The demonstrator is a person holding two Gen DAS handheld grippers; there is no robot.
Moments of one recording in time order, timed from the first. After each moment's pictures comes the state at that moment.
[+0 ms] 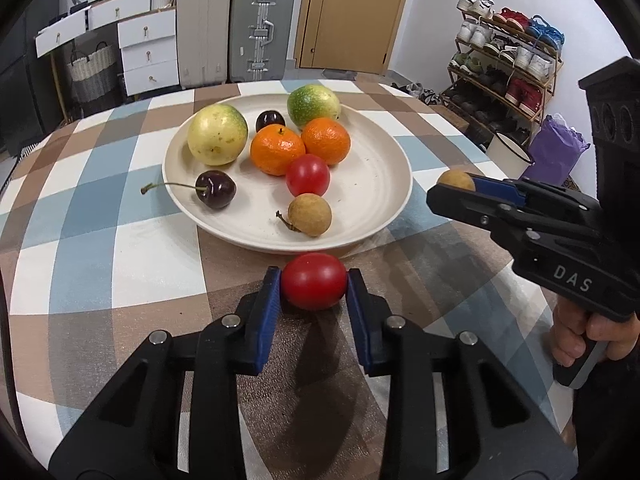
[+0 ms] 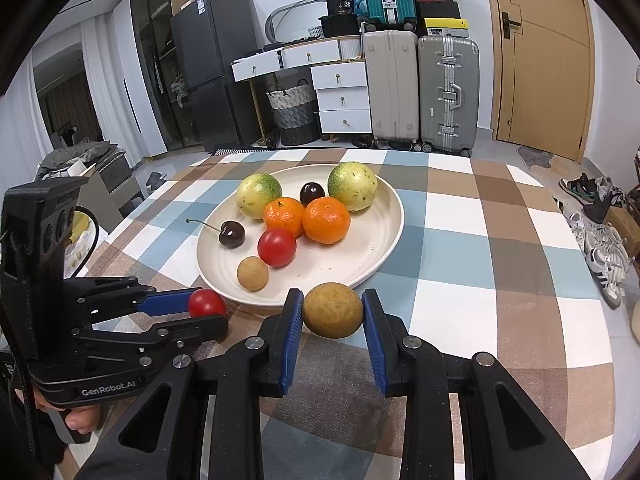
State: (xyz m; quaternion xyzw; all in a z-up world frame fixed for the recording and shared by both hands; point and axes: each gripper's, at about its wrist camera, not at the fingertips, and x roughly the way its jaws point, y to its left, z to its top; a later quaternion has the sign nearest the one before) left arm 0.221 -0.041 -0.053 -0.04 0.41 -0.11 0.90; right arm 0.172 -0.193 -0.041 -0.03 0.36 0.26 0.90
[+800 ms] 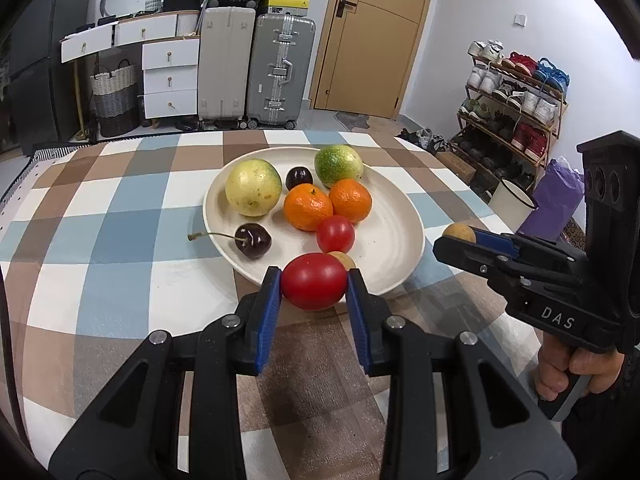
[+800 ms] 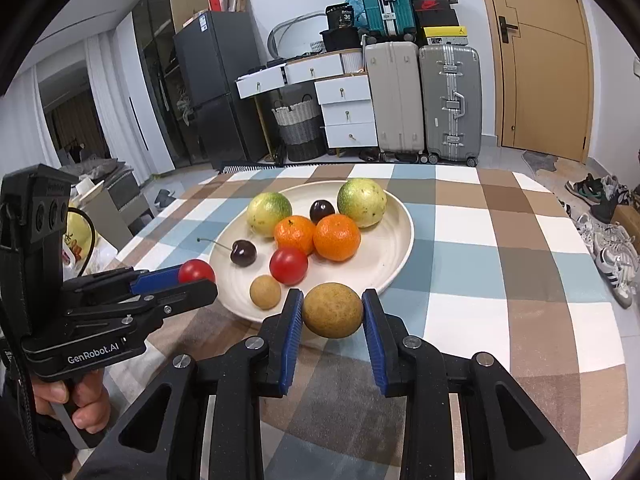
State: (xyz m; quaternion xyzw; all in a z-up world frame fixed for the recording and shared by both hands) left arm 0.211 -0.014 -0.027 -0.07 0.34 -0.08 0.93; right arm 0.173 -0.193 -0.039 0.00 0.34 0.28 0.90
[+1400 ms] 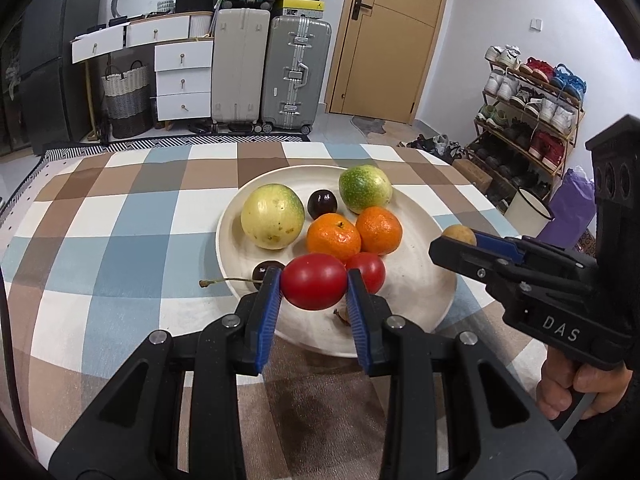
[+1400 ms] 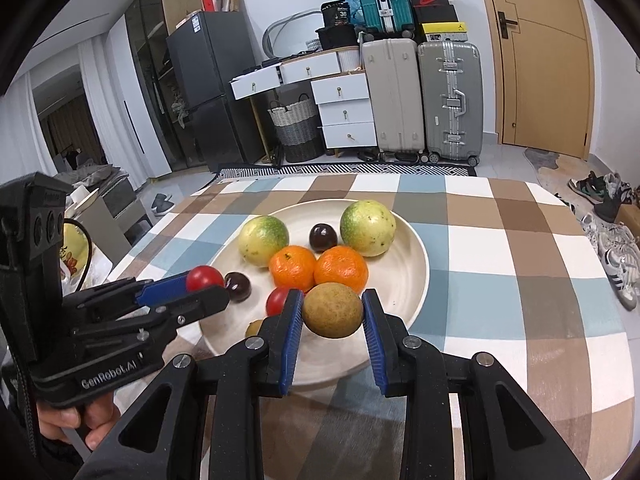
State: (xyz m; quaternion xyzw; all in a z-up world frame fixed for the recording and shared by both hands) left arm 0.251 -0.011 -0.028 -0.07 0.34 -0.05 0.93; right arm 0.210 -0.170 -0.034 0.00 0.34 0.27 0.90
